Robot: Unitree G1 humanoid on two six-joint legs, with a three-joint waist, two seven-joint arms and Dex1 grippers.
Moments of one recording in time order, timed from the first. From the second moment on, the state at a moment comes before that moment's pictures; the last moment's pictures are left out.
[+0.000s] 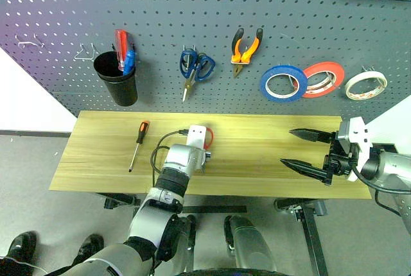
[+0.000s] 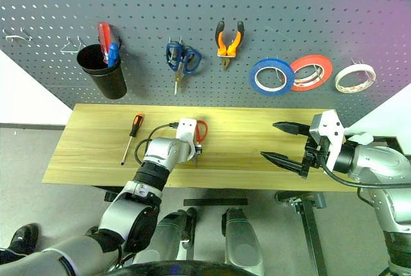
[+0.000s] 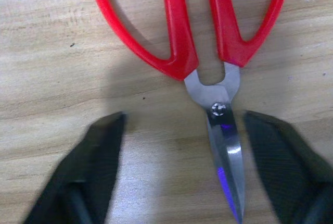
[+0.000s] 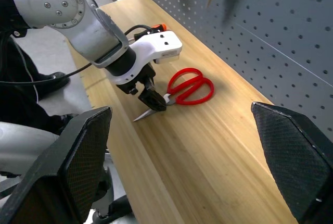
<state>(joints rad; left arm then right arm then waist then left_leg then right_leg) -0.70 -0.16 -0.02 0.57 -0.11 1.02 0.25 0.03 -0.85 -0.28 -0.27 0.61 0.36 1.09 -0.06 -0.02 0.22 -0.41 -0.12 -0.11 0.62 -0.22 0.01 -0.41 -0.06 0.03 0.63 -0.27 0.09</state>
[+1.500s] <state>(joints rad) -0.32 0.22 -0.47 -0.06 0.10 0.74 -0.13 -0.08 -0.80 -0.28 -0.09 0.54 0.23 1.14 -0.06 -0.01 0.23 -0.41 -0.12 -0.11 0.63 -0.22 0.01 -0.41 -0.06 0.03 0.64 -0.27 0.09</state>
